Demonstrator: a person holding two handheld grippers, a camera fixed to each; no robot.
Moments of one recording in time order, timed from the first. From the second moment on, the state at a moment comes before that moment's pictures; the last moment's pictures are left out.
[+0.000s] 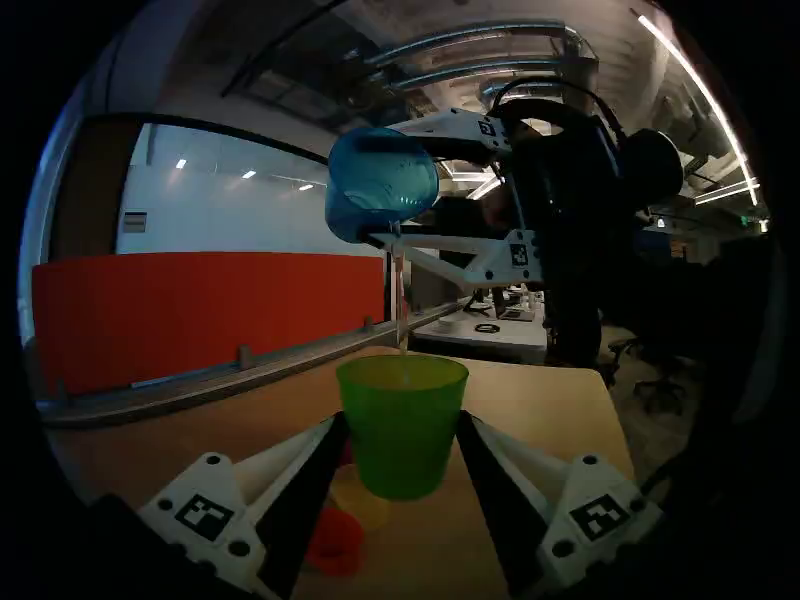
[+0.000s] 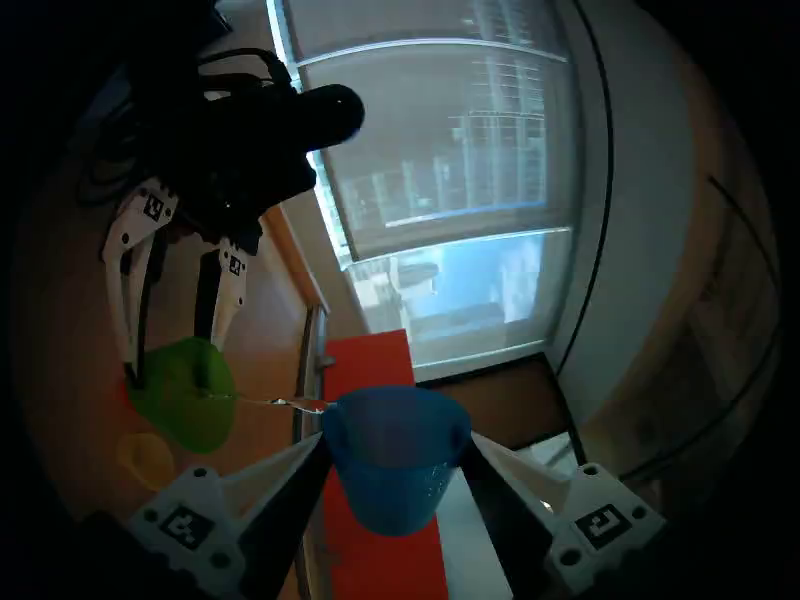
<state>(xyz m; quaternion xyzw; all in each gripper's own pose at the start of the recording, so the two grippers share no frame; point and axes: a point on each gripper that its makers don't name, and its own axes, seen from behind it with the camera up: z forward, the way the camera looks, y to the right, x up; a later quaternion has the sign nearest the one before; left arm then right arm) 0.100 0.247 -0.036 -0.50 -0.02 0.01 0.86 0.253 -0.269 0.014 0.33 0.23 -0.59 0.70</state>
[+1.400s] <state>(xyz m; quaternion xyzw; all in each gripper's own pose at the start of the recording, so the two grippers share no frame) 0.100 0.246 -0.035 -0.50 -0.02 0.00 0.87 0.258 -0.279 0.013 0.31 0.25 -0.64 0.66</state>
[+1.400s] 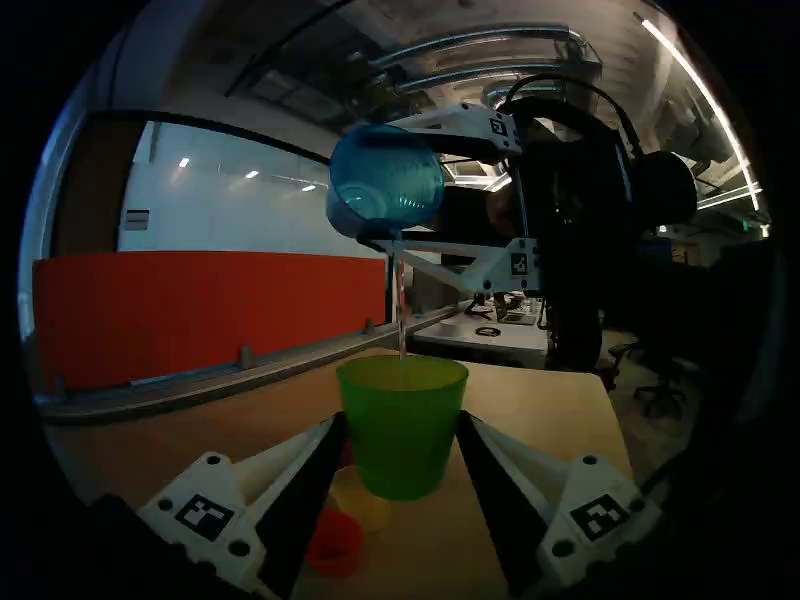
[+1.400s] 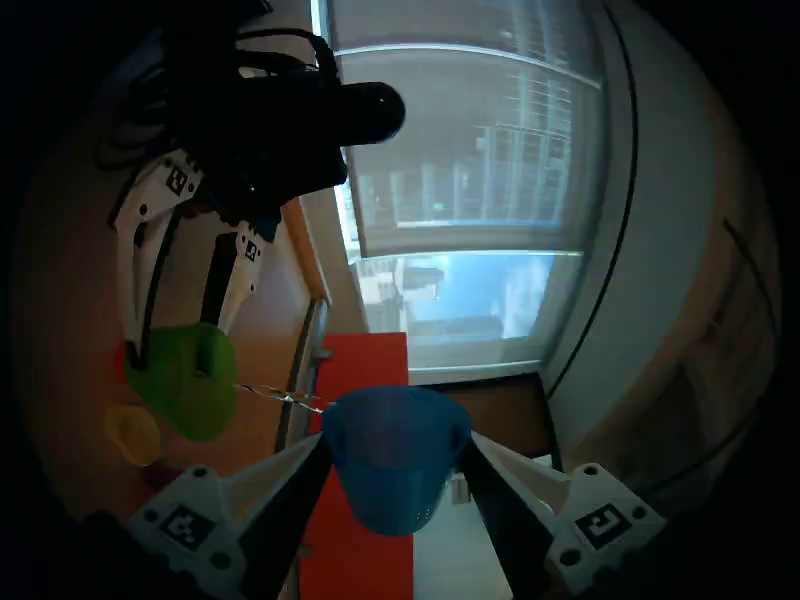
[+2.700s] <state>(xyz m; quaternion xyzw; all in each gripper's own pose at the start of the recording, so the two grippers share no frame) 0.104 0.244 -0.033 -0.50 -0.02 0.00 0.87 0.255 -0.287 0.014 0.30 0.27 -0.68 0.61</state>
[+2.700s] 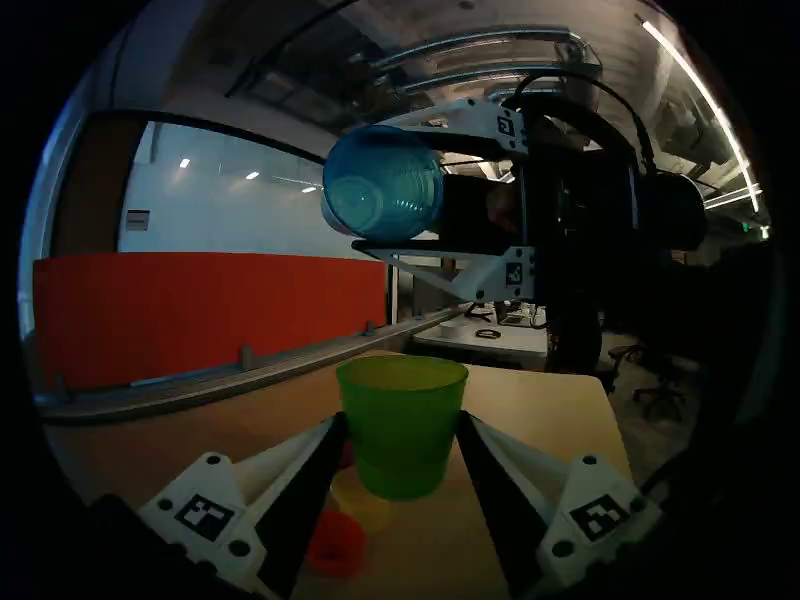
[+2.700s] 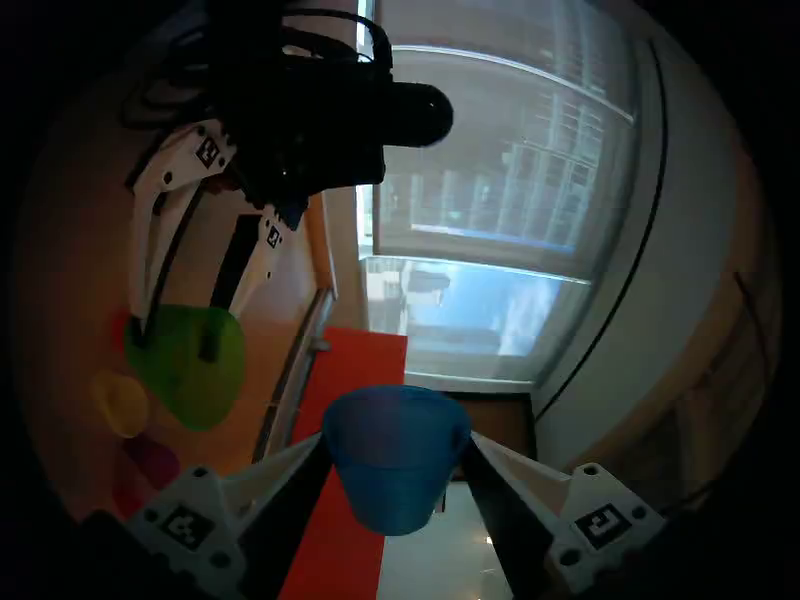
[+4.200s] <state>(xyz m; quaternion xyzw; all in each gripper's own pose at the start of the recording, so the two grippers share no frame) 0.114 0.236 -0.031 -0.49 -0.02 0.01 0.87 0.232 -0.238 0.021 0.41 0.01 -0.12 0.90</state>
